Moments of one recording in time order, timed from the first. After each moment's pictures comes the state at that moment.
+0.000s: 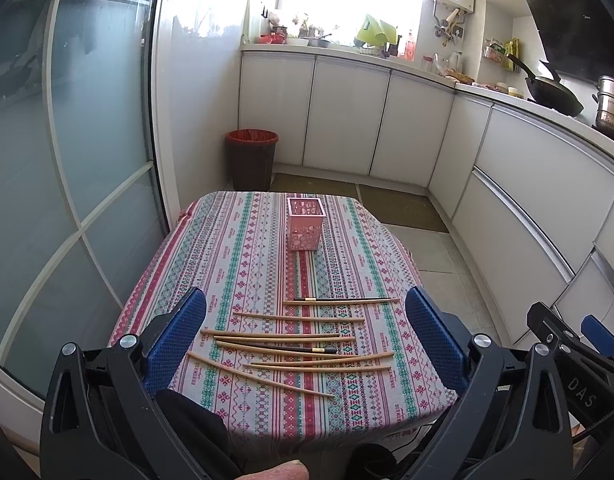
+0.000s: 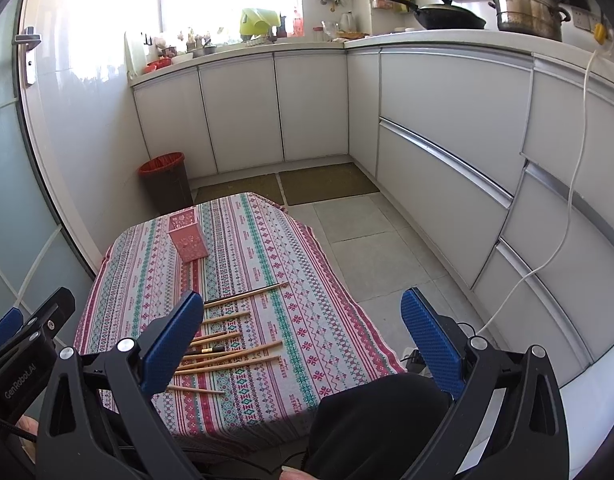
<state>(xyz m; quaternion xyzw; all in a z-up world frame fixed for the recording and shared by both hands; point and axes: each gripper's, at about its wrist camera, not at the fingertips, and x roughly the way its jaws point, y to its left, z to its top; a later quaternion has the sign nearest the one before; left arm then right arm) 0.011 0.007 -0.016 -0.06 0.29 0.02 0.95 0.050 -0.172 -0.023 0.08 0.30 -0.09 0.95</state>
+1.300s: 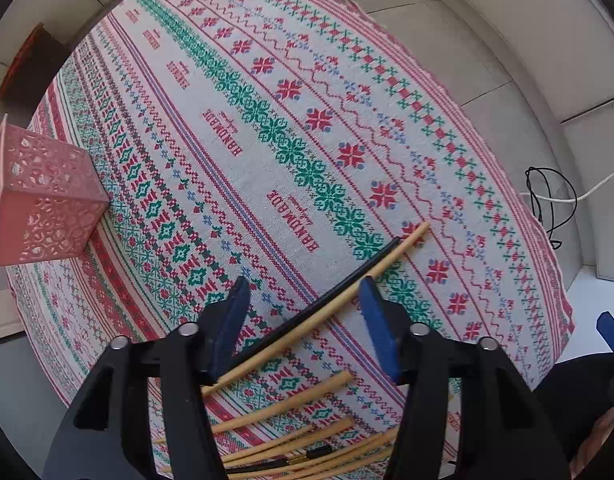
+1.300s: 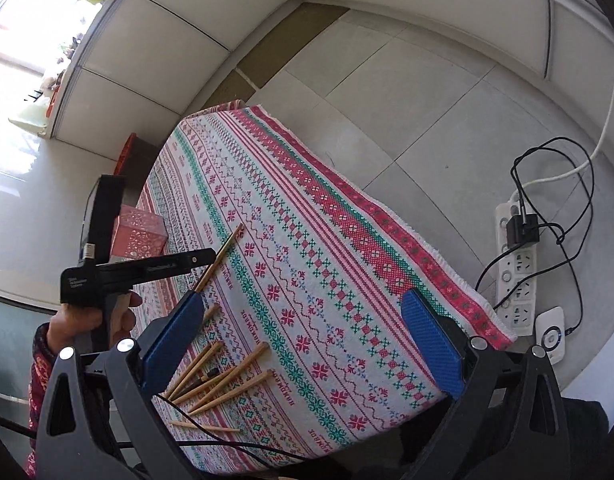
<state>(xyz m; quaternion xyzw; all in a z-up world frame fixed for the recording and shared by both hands) 0.349 -0.143 -0.260 0.21 0.67 -0.18 0.69 0.213 -0.310 -0.238 0.40 0.48 -0.03 0.78</state>
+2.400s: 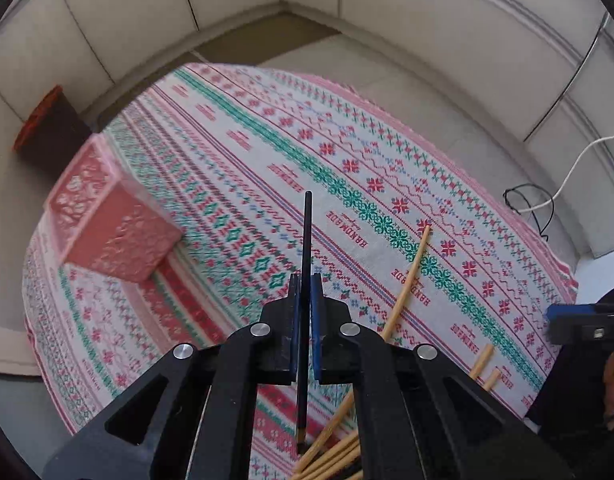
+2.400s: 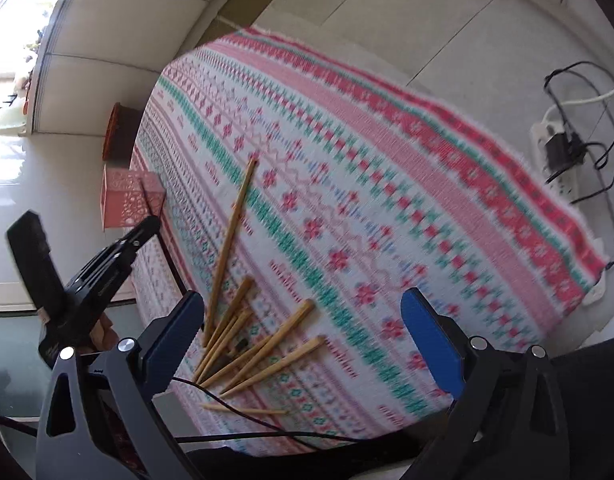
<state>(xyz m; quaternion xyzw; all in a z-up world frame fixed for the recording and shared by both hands) 0.334 -0.029 -0.181 0.20 0.51 -0.26 0.80 0.243 -0.241 -0.273 0.45 0.56 0.01 0.69</state>
